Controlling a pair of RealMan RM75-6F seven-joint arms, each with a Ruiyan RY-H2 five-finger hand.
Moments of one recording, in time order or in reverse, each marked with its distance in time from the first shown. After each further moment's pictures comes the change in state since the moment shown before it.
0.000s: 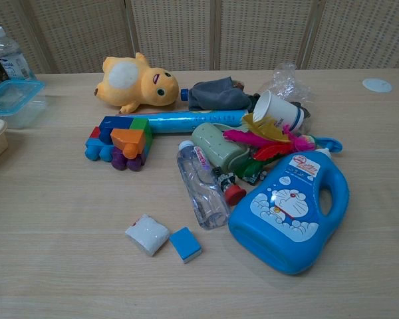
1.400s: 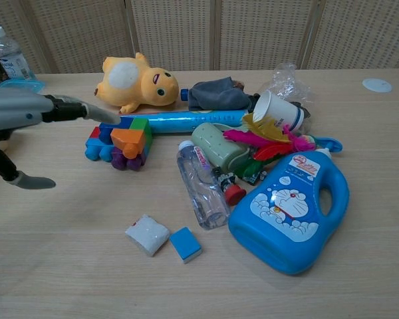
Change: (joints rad) left arm -0.269 -0.318 0.070 0.134 0.144 -0.403 0.099; right arm -0.069 0.028 -0.052 -0.002 -0.072 0.055 0.101
